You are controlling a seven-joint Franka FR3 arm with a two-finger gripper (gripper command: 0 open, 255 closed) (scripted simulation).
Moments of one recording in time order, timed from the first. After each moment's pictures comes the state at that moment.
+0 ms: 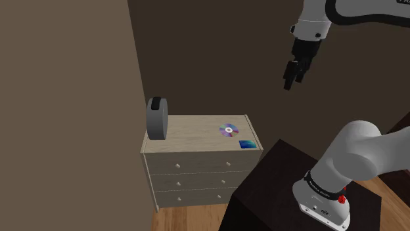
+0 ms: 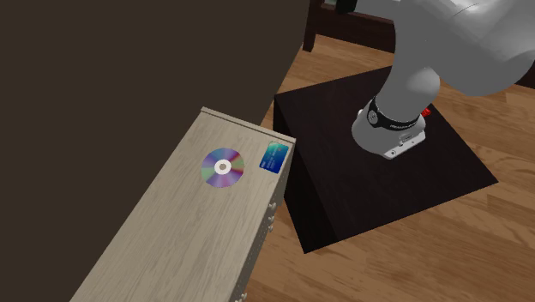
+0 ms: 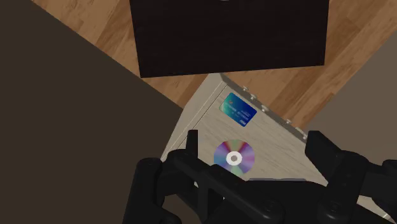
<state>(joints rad) 0.02 -0.83 -0.03 -2.34 -0.06 1.42 0.07</state>
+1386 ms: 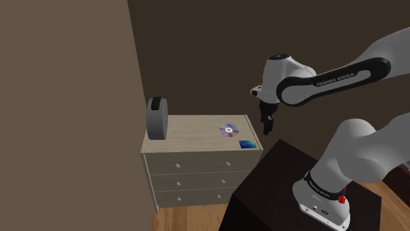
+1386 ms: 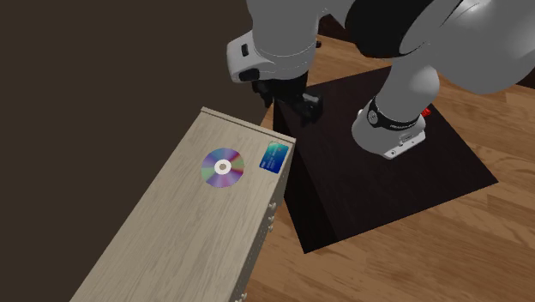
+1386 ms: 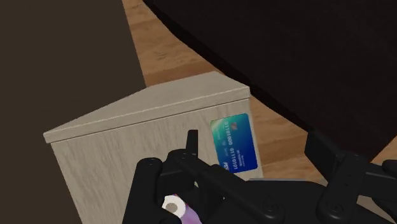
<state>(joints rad) 0.19 -0.59 -0.23 -2.82 -0.23 2.11 -0.49</state>
